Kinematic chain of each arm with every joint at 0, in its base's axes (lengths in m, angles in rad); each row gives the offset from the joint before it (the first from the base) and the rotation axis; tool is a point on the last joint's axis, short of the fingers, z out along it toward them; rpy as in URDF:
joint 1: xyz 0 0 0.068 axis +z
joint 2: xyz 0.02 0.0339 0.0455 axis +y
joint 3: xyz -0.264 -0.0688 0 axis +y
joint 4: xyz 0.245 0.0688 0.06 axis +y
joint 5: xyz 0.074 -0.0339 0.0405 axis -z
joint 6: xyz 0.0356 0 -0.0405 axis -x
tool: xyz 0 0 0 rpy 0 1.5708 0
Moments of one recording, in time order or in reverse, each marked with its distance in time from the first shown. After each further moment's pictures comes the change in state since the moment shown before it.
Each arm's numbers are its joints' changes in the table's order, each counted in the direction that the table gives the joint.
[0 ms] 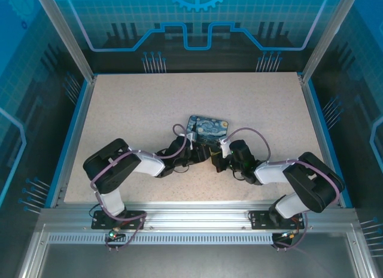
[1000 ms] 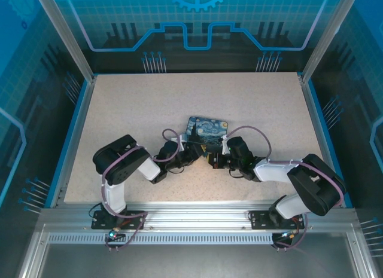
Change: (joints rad) left arm 0.069 0.139 0.145 -0.465 0.073 0.249; right arm 0.011 -0.037 -0.071 0.155 -0.090 -0.399
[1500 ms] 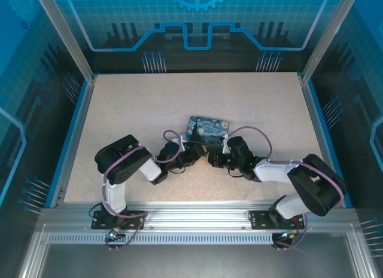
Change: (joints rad) left arm -0.018 0.013 0.000 -0.047 0.005 0.044; right arm 0.000 -0.002 0.000 -0.024 -0.008 -0.105
